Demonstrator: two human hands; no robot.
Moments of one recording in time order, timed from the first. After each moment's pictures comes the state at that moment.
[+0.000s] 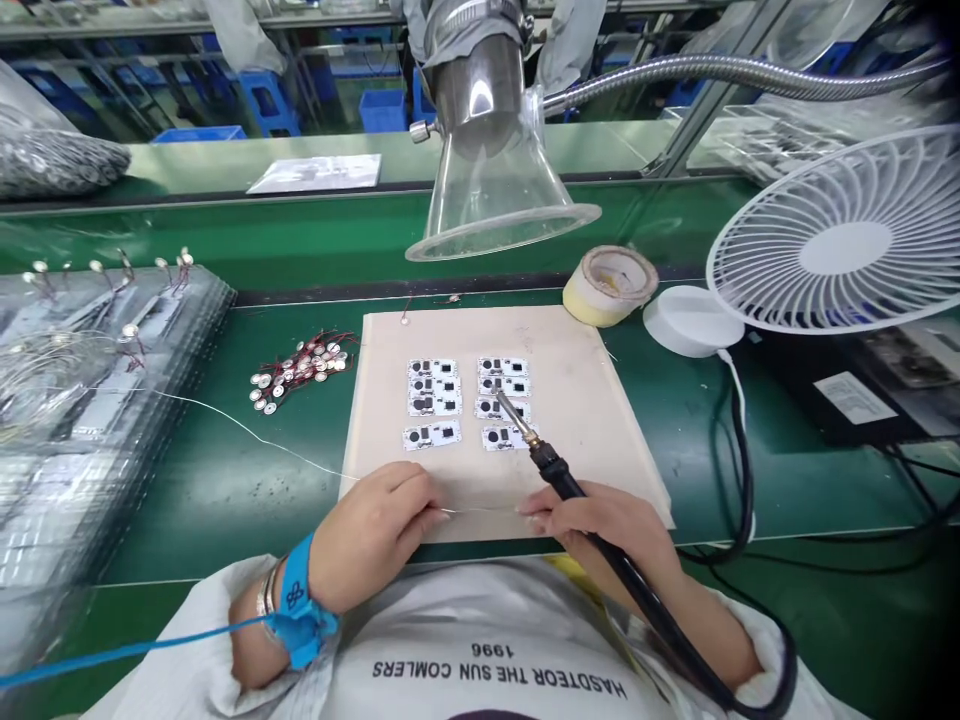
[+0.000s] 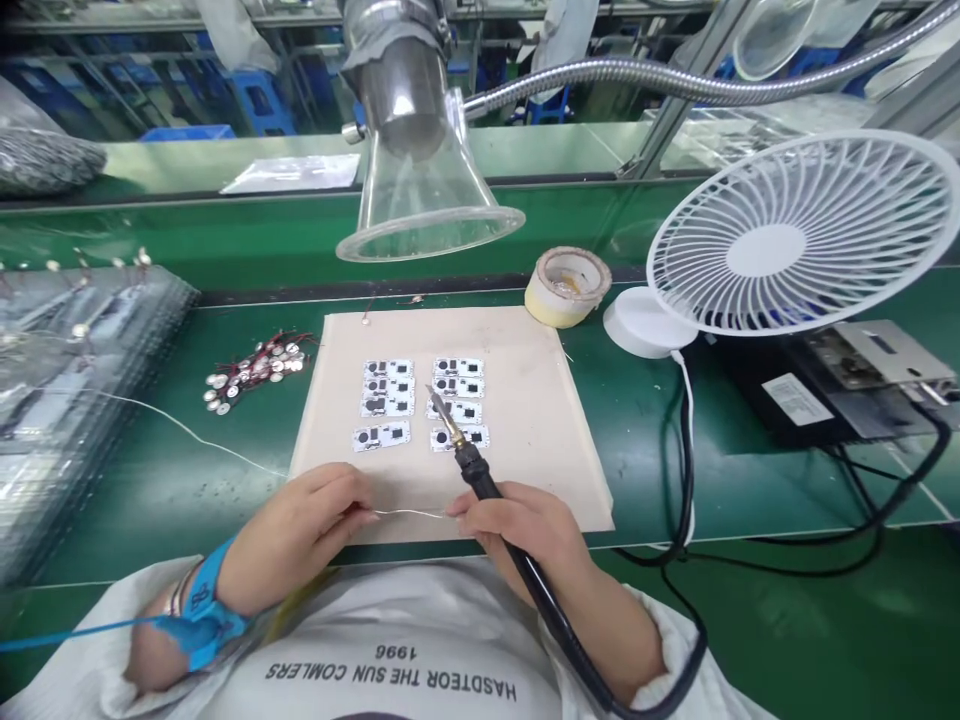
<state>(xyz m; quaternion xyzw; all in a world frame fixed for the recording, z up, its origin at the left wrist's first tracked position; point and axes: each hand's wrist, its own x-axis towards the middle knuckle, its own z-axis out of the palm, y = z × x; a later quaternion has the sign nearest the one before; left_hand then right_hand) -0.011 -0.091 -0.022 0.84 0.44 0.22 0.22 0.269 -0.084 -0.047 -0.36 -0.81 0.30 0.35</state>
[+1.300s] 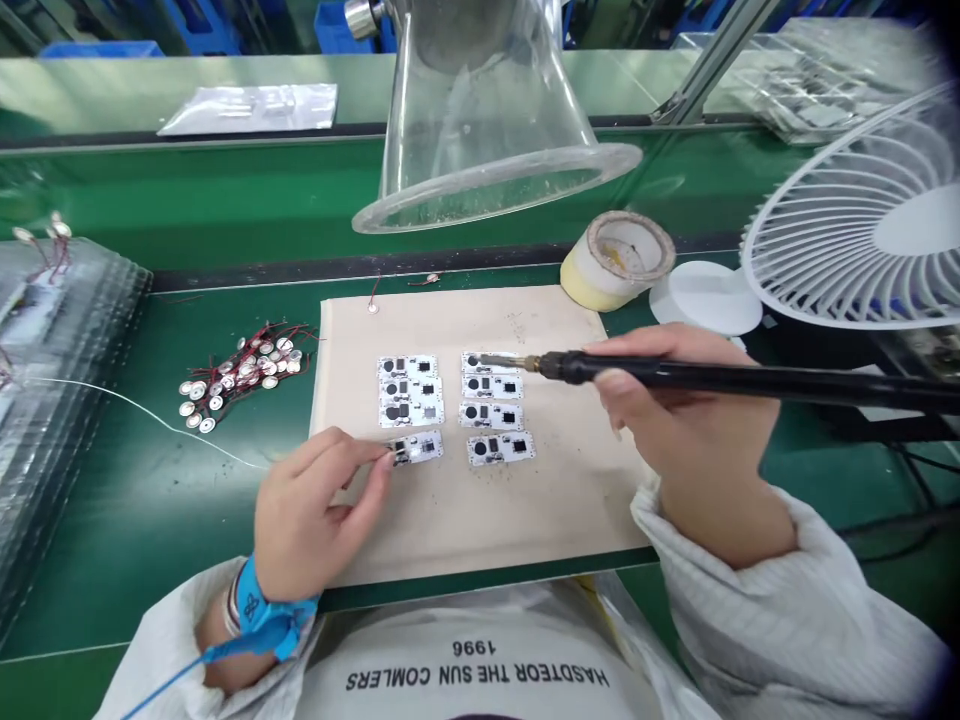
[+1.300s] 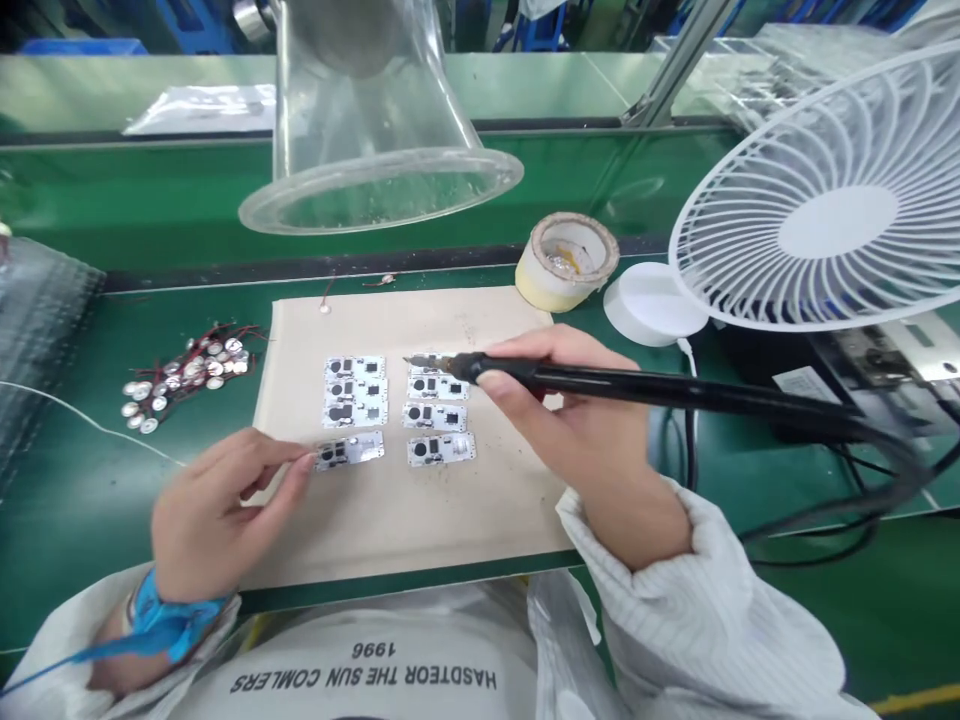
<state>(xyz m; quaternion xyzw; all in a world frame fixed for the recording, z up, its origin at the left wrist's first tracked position) -0.016 -0.058 -0.019 0.78 0.55 0.31 0.04 0.267 0.014 0.009 -0.47 -0.68 0.23 0.50</state>
